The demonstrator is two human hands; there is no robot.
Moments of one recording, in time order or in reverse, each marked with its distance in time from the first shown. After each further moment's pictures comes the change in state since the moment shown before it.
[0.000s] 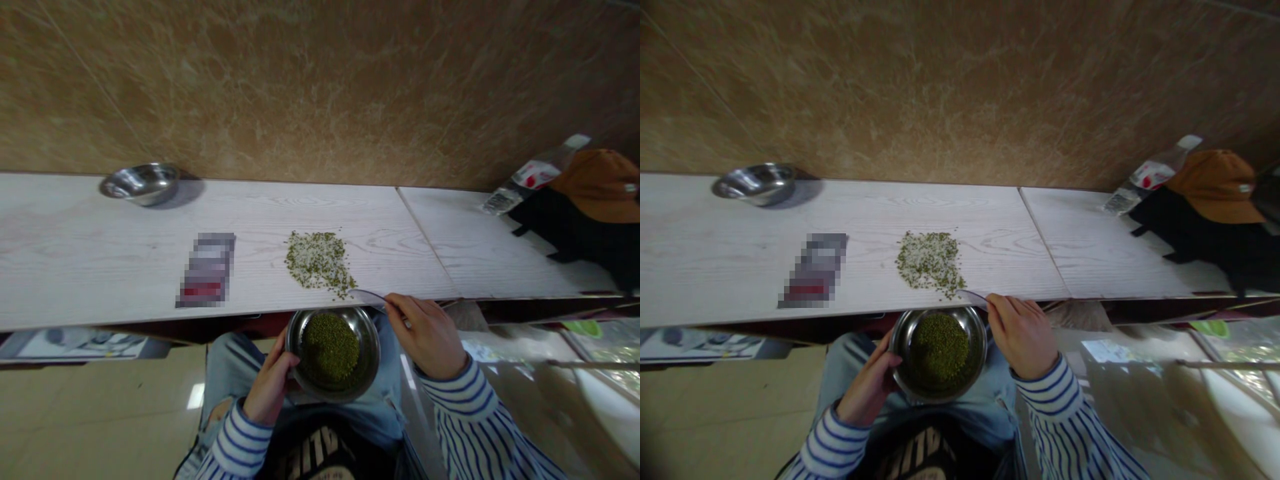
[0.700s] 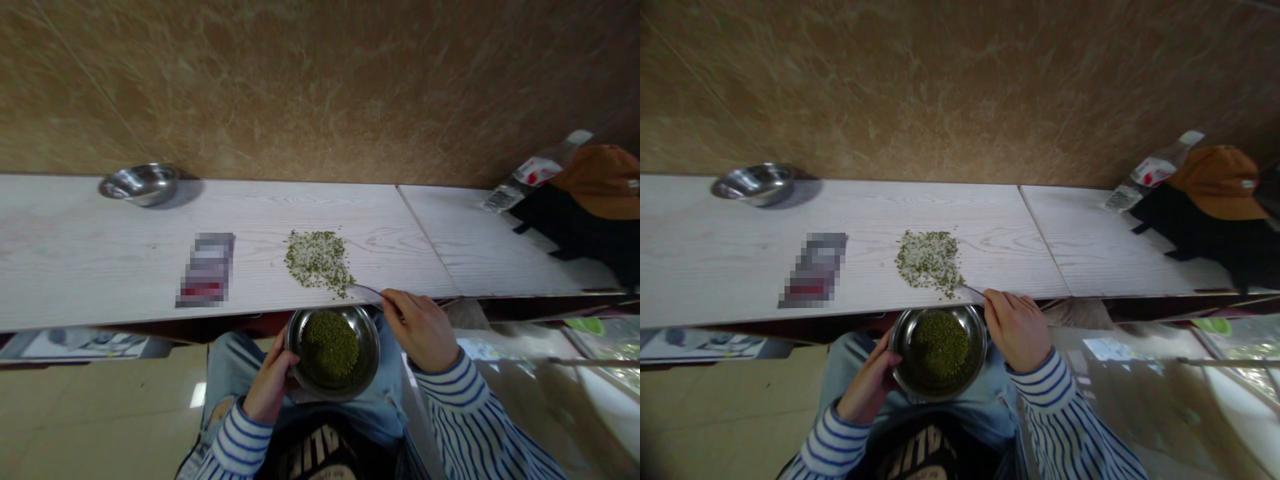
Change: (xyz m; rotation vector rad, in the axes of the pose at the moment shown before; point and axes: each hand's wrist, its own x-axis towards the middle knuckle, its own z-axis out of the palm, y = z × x) left_hand -0.001 0.002 0.001 -0.030 0.042 0.008; right_hand 0.003 -0.002 0.007 -0.031 0.005 0.016
